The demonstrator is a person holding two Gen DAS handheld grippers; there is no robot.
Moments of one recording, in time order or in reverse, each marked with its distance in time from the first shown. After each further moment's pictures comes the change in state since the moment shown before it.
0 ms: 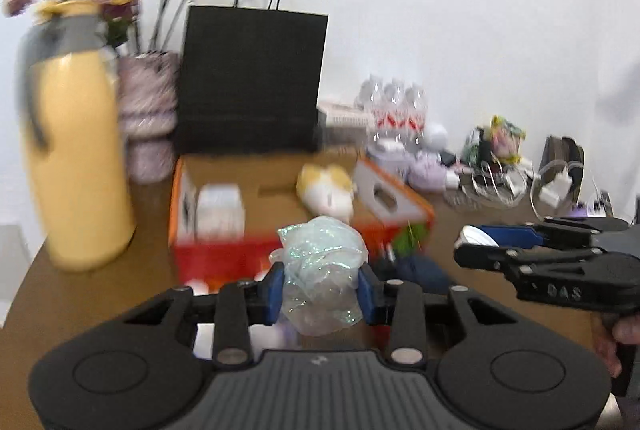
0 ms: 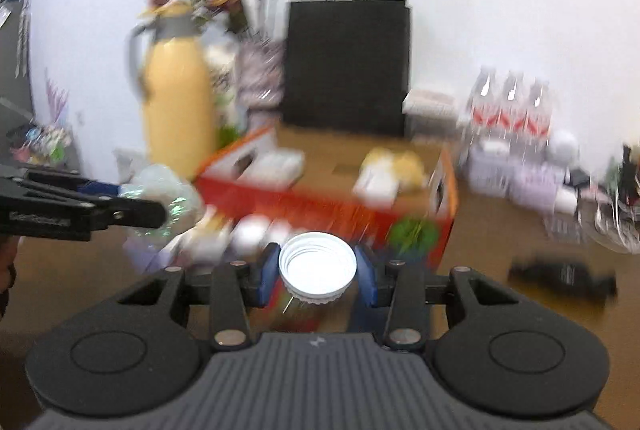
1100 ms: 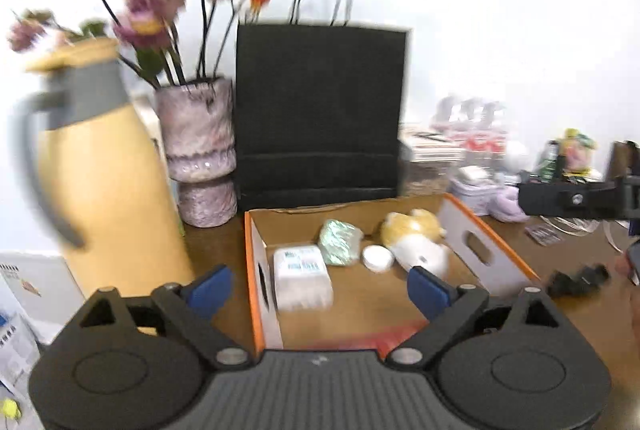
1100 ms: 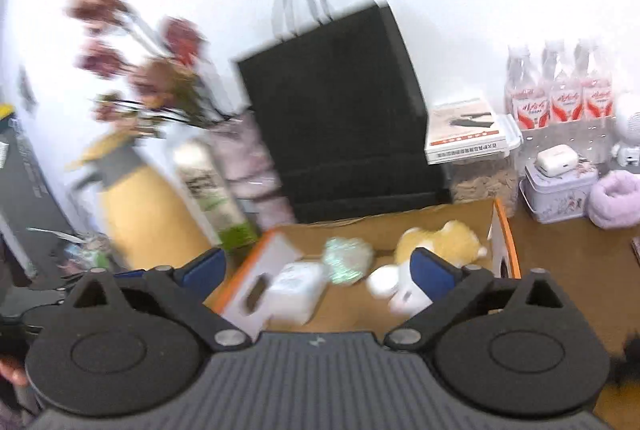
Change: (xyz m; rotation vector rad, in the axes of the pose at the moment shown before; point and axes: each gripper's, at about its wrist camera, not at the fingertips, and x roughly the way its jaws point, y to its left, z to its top) left arm 0.014 0.035 0.058 0.033 0.007 0.177; right arm 0.087 -0.049 0.106 0.320 -0.024 0.204
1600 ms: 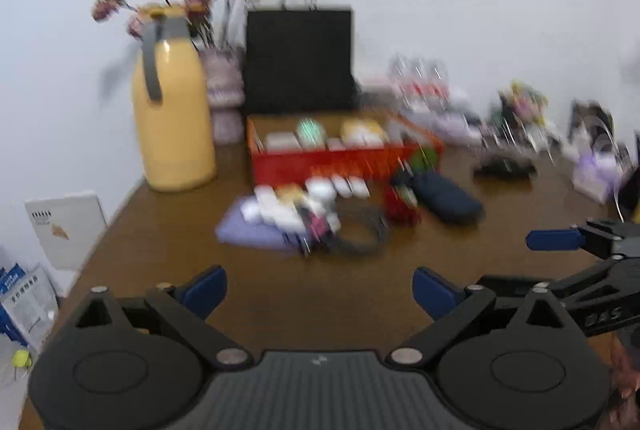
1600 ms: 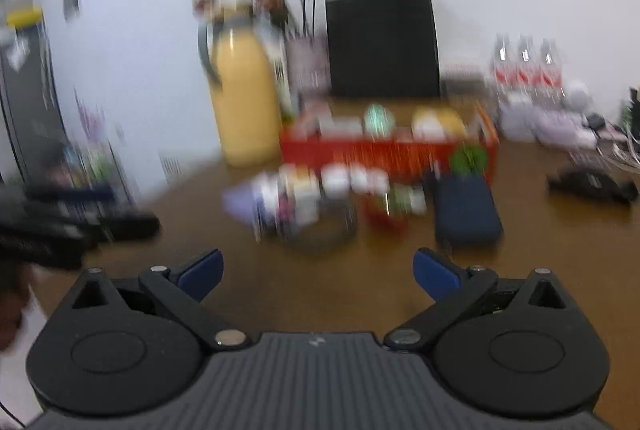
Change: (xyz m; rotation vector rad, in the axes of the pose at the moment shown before) left arm -0.181 -0.057 -0.192 0.018 0.034 0.010; right arm -0.158 0.102 -0.231 -0.233 0.083 -0.124
